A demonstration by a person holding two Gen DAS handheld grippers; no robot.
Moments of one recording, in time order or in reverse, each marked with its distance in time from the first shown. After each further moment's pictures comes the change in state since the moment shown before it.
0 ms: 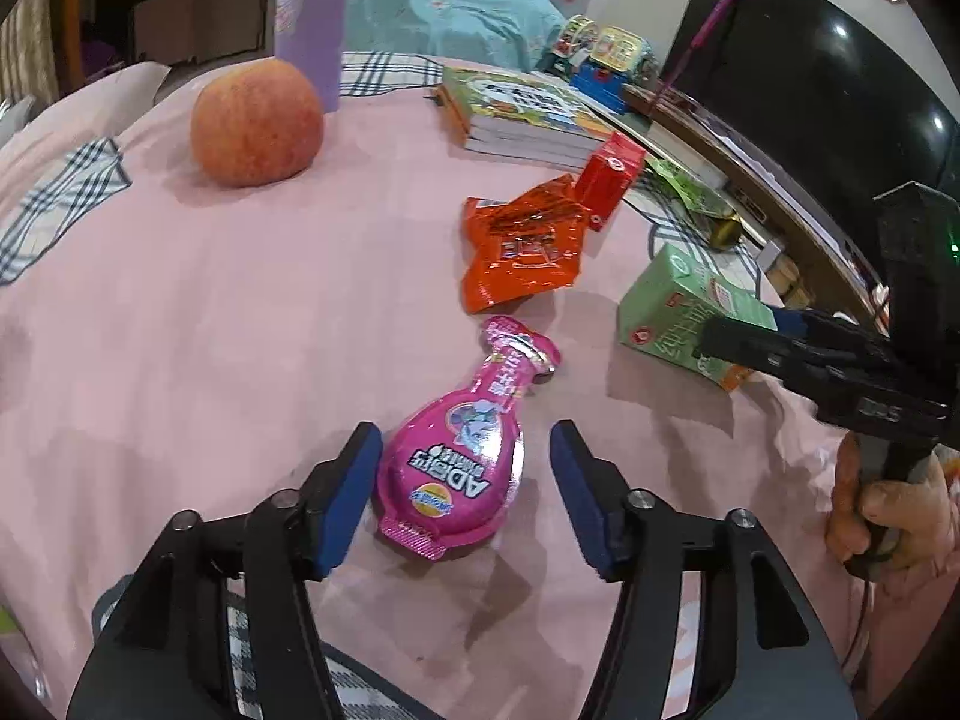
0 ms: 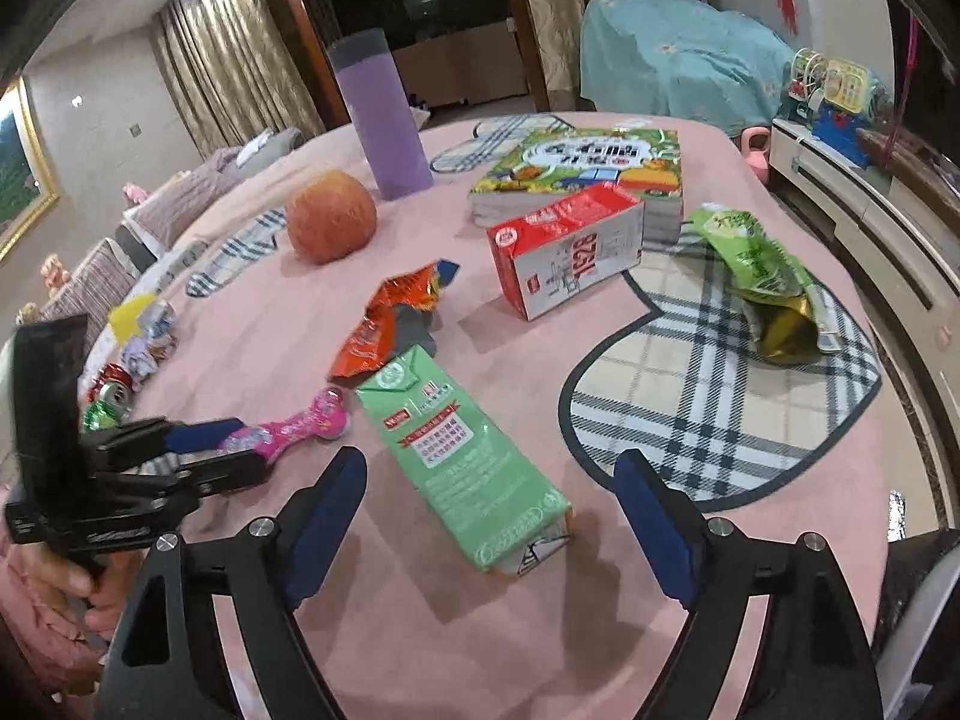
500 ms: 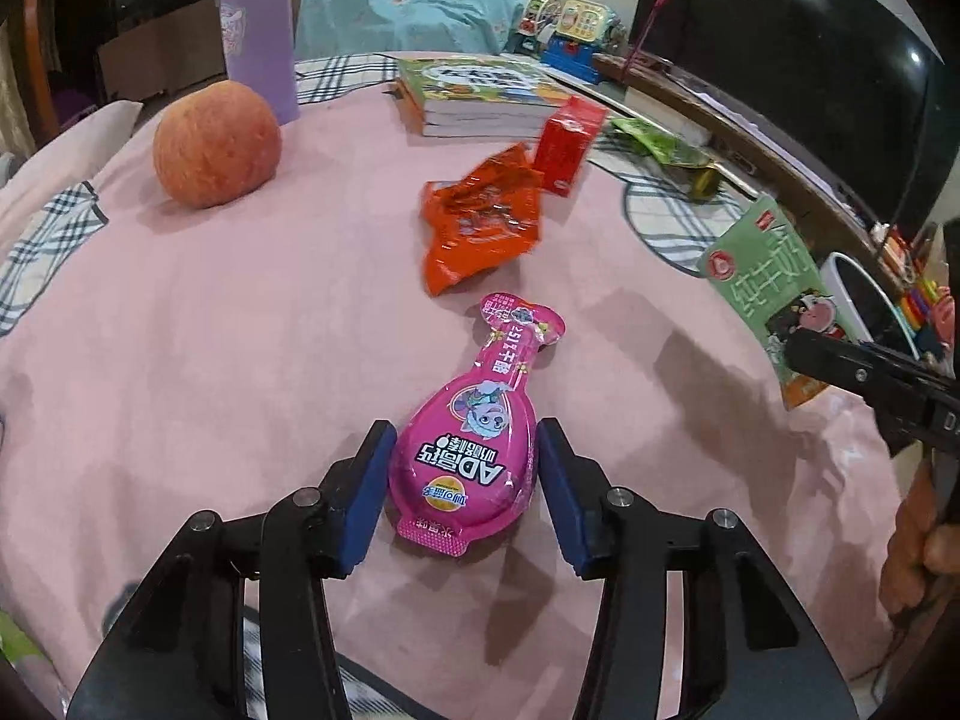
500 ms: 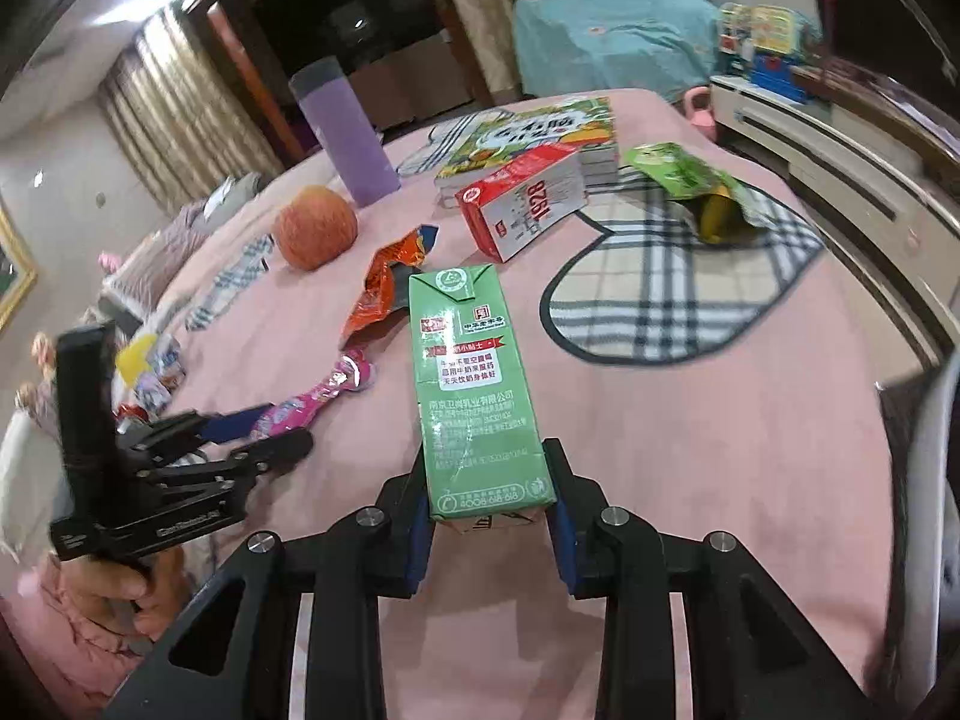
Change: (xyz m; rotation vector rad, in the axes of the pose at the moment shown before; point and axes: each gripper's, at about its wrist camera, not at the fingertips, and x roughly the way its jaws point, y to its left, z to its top) left arm -0.001 -0.021 -0.008 0.120 0.026 0.016; right arm -0.054 0.006 -0.050 0.228 -0.068 -0.018
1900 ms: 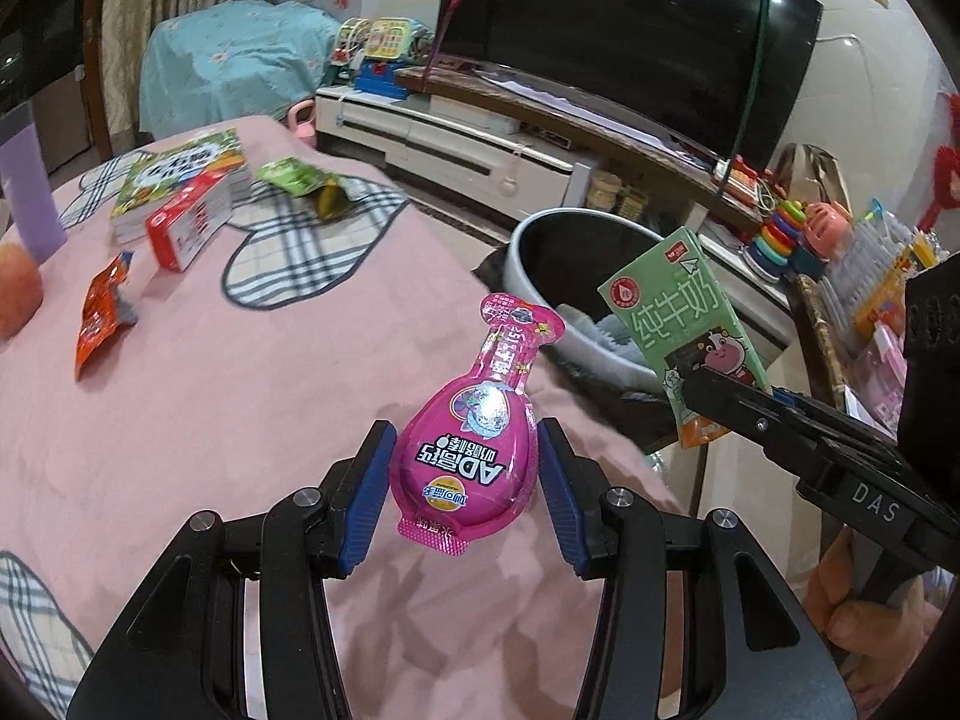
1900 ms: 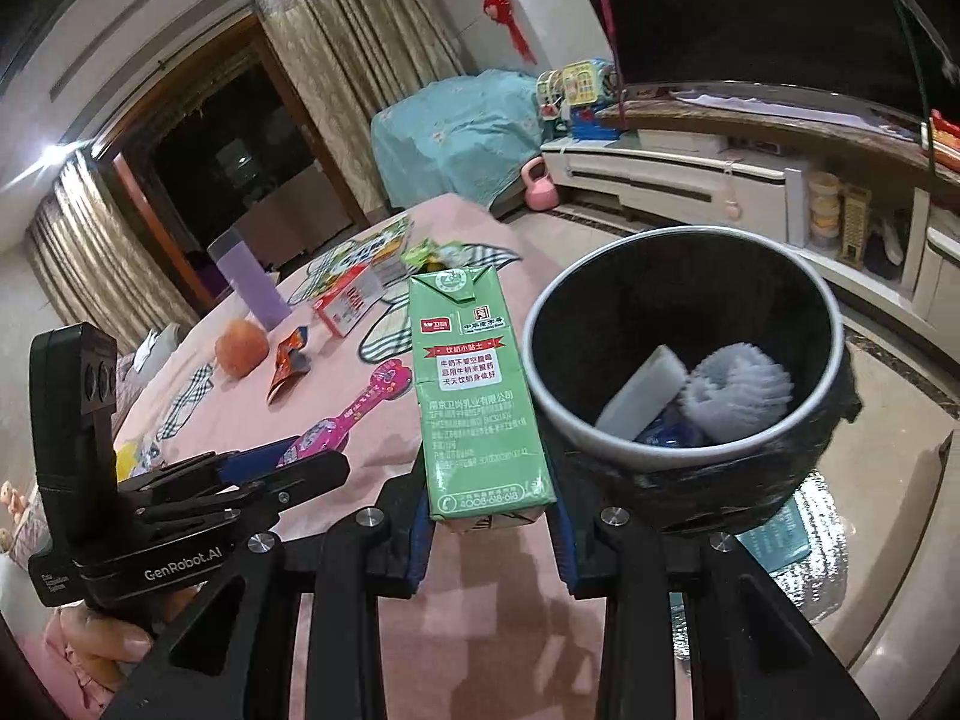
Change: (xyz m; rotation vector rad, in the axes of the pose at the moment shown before) left arm -0.042 -0.215 -0.008 0.226 -0.052 -0.246; right arm -0.157 -0.079 -0.090 0.239 -0.261 -0.212
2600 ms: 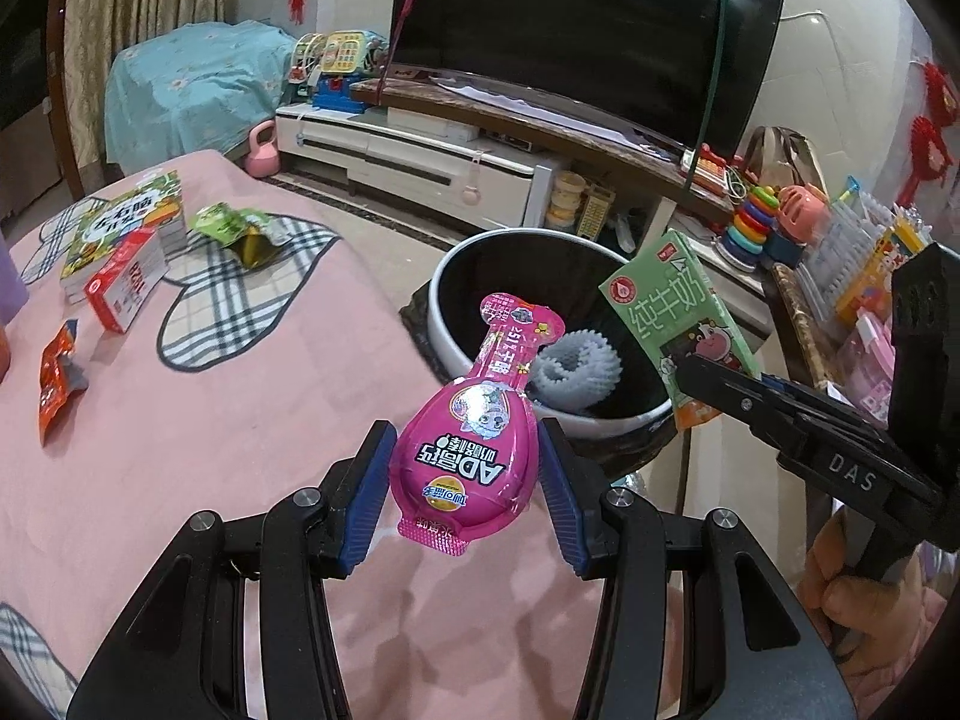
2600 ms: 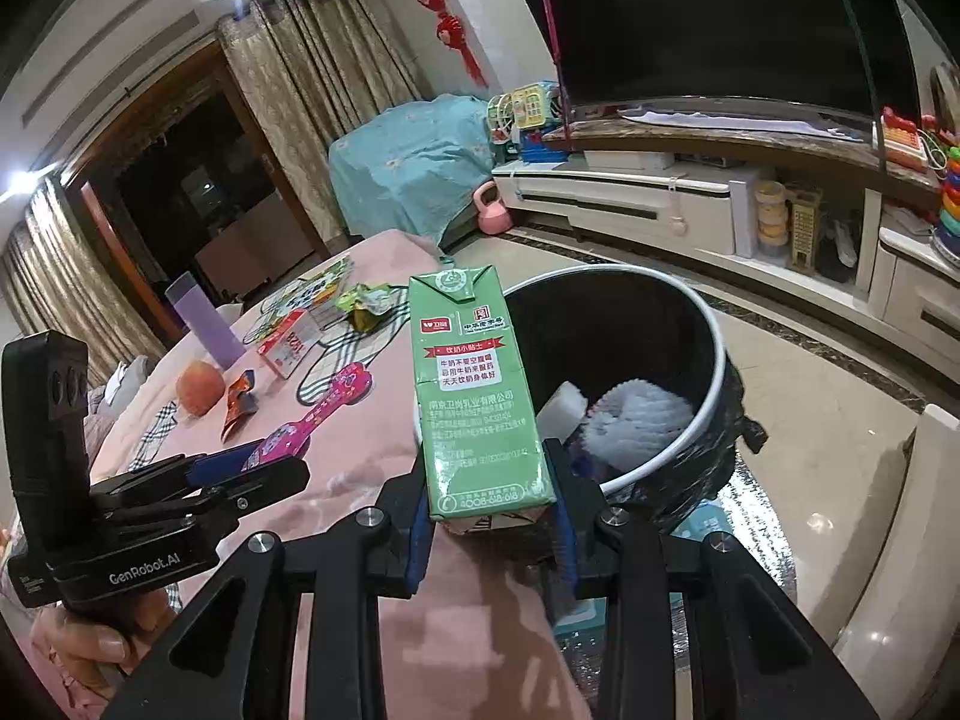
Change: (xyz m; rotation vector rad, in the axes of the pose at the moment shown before) left arm 0.013 -0.044 0.027 0.075 -0.011 -0.038; right arm -0.020 -0.046 0.020 0.039 -0.044 -0.085
